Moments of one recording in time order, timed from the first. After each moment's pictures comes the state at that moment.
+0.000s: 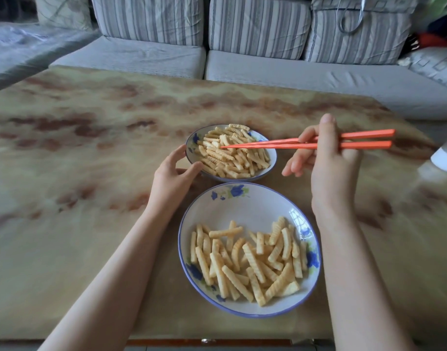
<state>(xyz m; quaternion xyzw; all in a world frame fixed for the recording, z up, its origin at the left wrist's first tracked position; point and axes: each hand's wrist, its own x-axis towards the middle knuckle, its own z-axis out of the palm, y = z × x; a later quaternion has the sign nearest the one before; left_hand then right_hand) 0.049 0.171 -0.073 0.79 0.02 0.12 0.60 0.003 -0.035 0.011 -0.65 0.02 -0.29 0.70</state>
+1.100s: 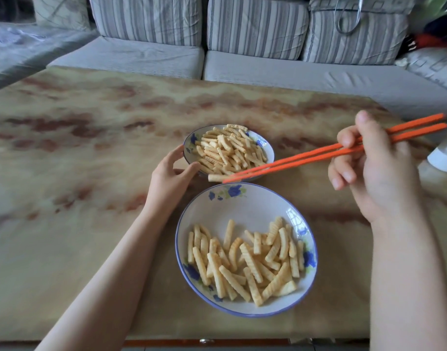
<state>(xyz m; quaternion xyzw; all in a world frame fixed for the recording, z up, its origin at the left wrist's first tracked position) 0.050 0.173 -0.073 0.80 0.02 0.12 0.59 -0.019 -0.077 0.036 -0.62 -0.02 -0.22 0.75</state>
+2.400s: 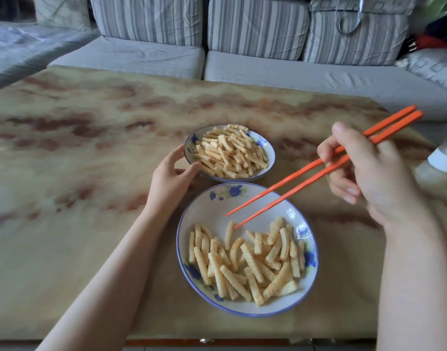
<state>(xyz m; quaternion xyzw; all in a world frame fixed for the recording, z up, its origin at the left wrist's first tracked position) 0.048 0.172 -0.072 0.79 0.03 0.11 0.60 -0.027 -0.081 0.039 -0.77 -0.06 -0.12 0.62</state>
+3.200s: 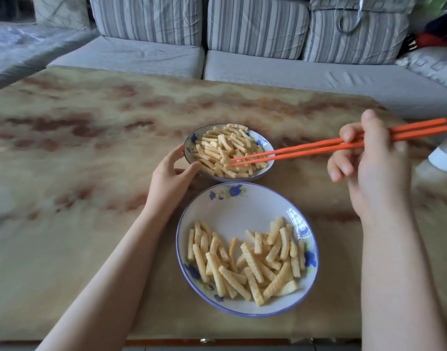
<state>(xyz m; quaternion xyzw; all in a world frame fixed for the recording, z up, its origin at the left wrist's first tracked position) 0.048 0.171 -0.072 0.79 0.02 0.12 0.60 -0.010 -0.074 0.032 -0.61 0.02 -0.27 0.75</state>
